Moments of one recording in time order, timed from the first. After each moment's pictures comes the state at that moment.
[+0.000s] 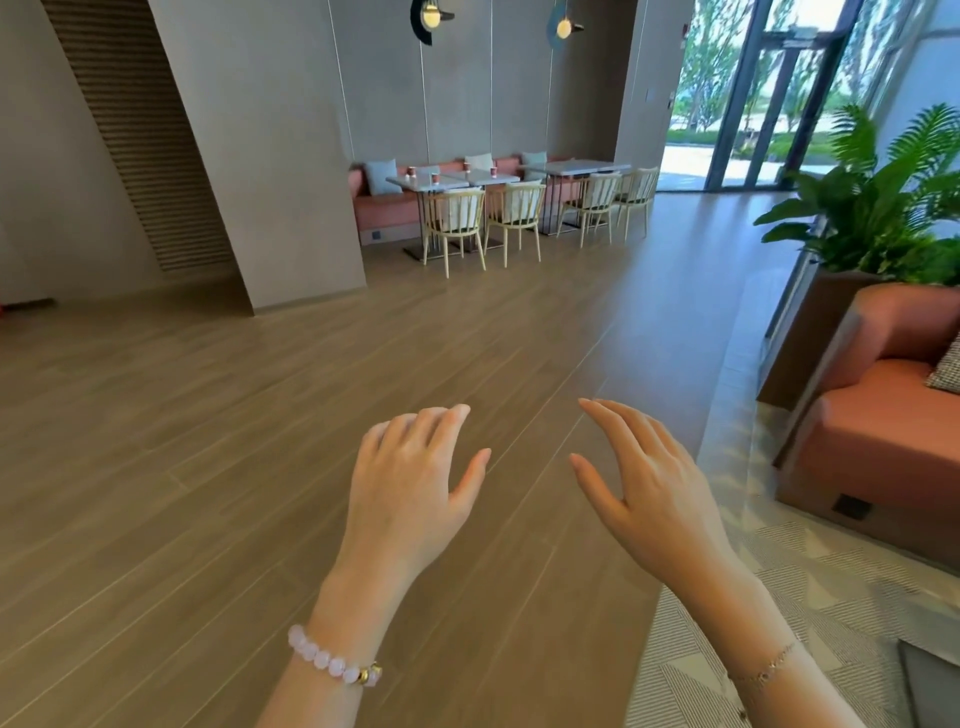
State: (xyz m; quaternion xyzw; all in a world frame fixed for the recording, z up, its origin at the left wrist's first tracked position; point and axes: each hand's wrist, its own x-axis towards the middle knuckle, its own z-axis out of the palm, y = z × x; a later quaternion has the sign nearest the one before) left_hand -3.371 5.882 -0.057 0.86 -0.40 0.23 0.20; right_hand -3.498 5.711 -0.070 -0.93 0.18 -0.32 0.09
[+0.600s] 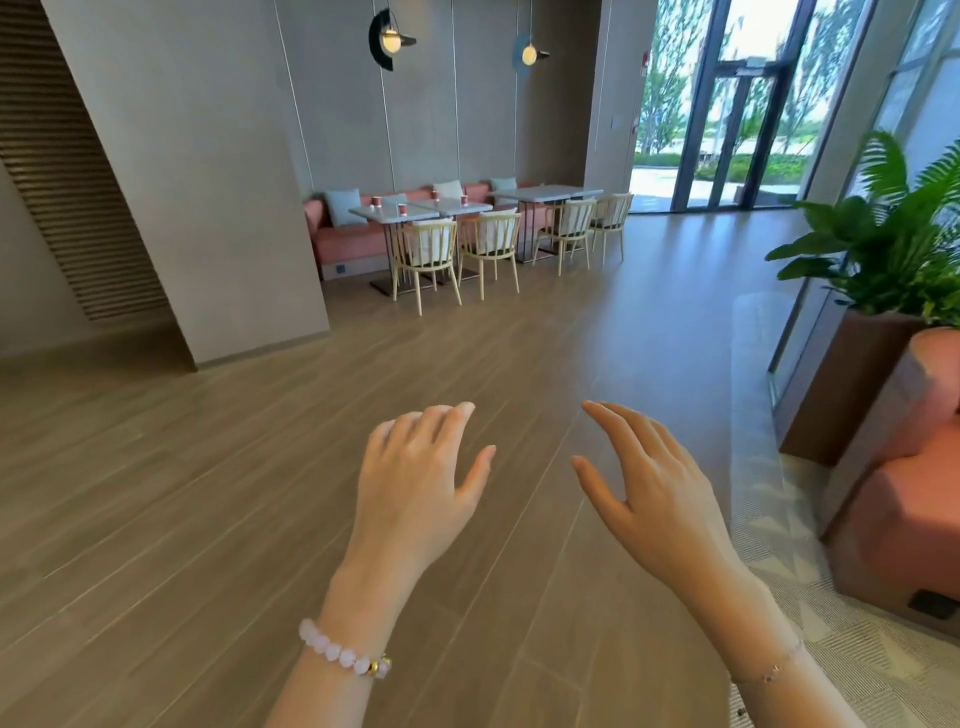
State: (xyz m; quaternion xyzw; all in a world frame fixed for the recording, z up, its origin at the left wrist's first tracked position) left_hand -3.025 5.670 -0.040 0.84 -0.43 0.25 0.22; right_hand -3.168 5.517 -0.051 -0.91 0.21 -0.34 0.07
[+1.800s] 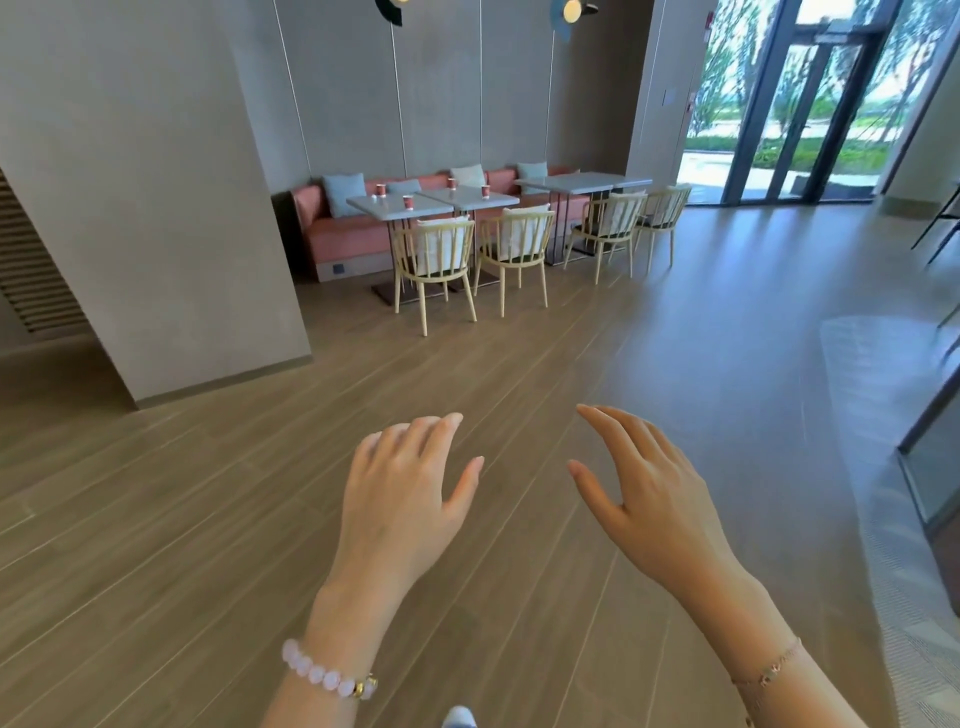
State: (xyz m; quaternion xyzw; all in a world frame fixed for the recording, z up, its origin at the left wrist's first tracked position) left_hand -2.464 5.210 -0.075 0.86 -0.40 0.24 0.21; right_hand -2.595 5.038 -0.082 -0.93 0.19 -0.30 0.09
